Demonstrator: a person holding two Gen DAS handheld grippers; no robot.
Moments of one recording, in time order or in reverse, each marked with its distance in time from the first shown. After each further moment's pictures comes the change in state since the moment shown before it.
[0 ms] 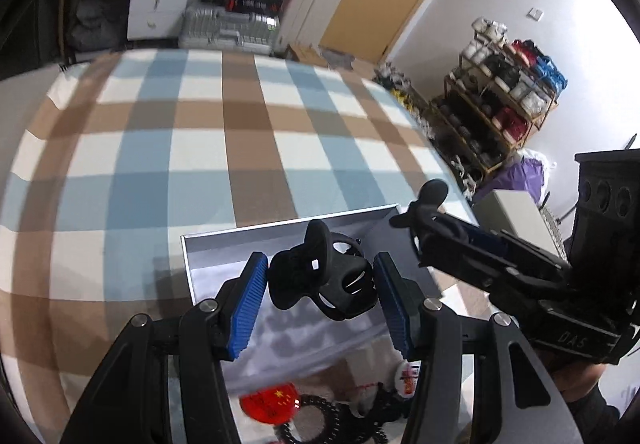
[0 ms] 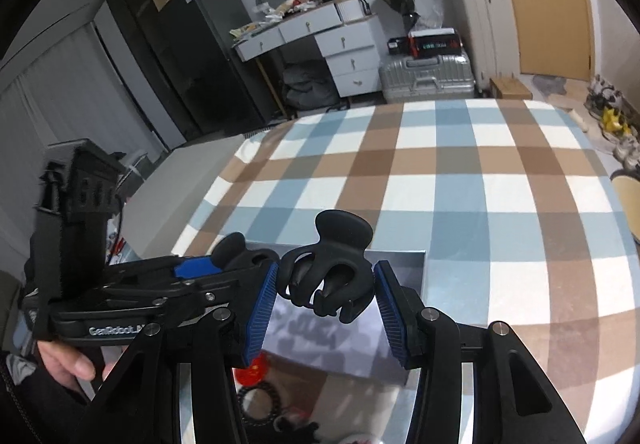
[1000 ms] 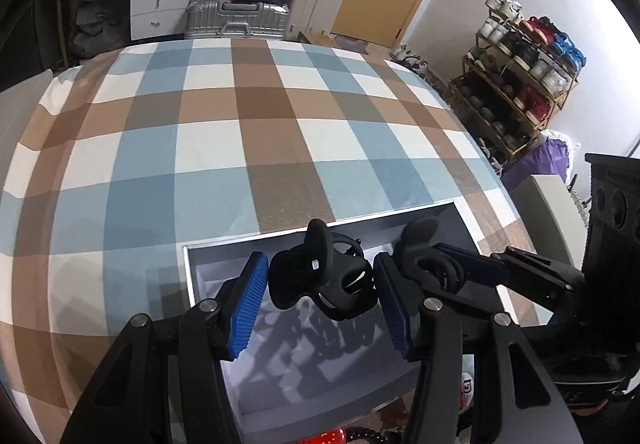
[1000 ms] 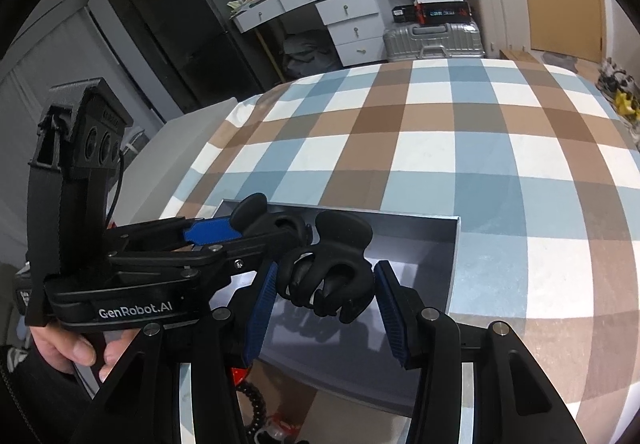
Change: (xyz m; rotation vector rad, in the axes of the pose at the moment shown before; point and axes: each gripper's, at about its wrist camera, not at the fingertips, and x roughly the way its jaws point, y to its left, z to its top) left arm 0.023 0.007 0.006 0.051 0.039 0.074; right arm 0.049 -0.002 -0.015 -0.007 0.099 0.004
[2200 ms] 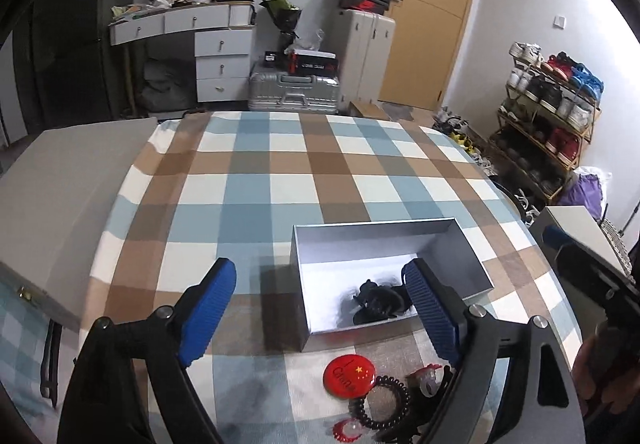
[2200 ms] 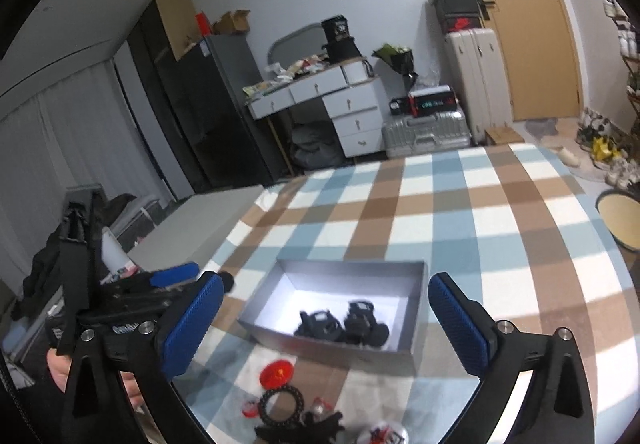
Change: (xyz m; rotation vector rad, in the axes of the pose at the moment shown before) left arm -0.080 -0.005 -0.043 -0.014 -0.274 0.238; right arm -0.102 0.025 -0.033 -0.001 -0.340 -0.012
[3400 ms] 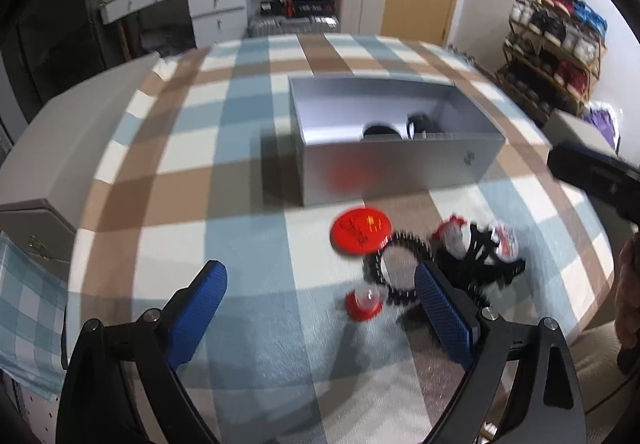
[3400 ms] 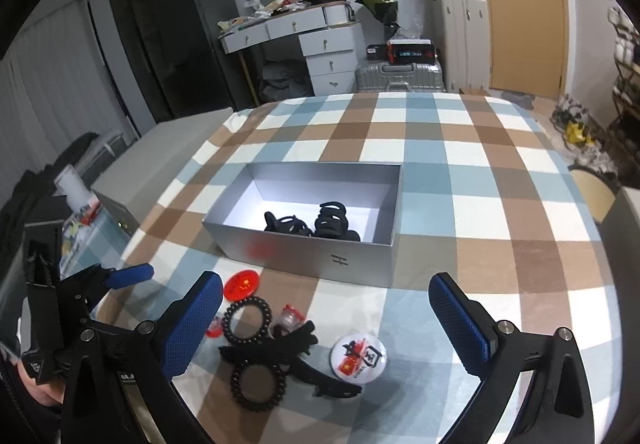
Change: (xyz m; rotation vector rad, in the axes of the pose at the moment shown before) left arm -0.003 -0.013 -0.085 0.106 0.203 0.068; right arm -0.002 0.014 -0.044 -0.094 0.209 -0.157
